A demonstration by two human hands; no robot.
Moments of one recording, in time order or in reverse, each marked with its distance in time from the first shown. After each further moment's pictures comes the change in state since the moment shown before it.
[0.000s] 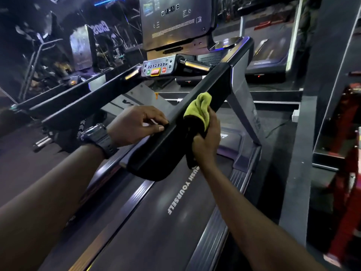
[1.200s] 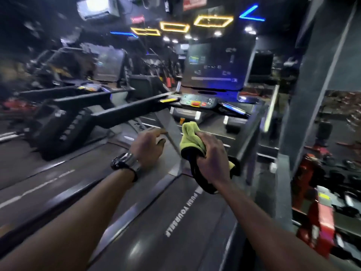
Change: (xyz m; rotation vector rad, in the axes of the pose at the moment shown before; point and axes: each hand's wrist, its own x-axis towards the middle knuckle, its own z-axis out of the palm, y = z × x) left_hand -0.250 -0.105 -0.065 -0.027 0.611 -0.309; right_hand -0.187 -0.191 0.126 -0.616 -0.330 -0.492
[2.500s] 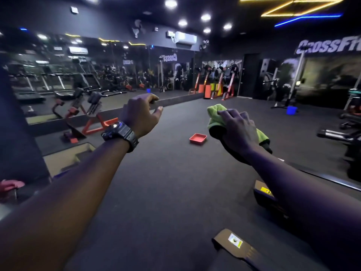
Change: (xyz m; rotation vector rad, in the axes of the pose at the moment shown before) left_hand -0.379 -0.021 -0.511 1.278 0.700 -1.101; right_hand -0.114 -0.585 0.255 0.730 -0.573 -1.132
